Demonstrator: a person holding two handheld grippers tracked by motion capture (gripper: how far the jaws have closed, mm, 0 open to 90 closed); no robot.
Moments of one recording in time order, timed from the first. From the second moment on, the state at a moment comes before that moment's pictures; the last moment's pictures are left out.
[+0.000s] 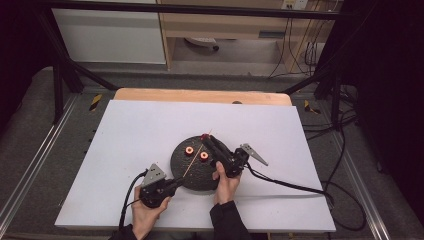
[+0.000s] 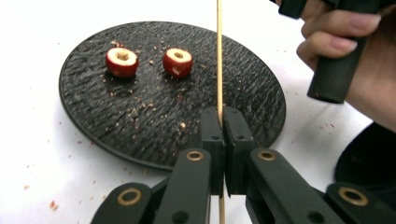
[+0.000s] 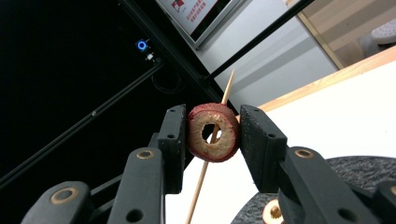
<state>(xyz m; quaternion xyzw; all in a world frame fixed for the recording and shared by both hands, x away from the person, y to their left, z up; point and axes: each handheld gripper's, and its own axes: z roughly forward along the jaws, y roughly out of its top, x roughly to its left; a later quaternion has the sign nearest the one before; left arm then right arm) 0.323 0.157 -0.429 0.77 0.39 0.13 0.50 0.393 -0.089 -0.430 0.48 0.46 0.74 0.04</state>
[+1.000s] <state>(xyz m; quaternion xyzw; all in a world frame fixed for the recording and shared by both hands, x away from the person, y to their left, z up) 0.355 0.128 -0.405 0.78 0.37 0.14 0.49 0.370 -0.085 -0.441 0.47 0.52 0.71 0.01</state>
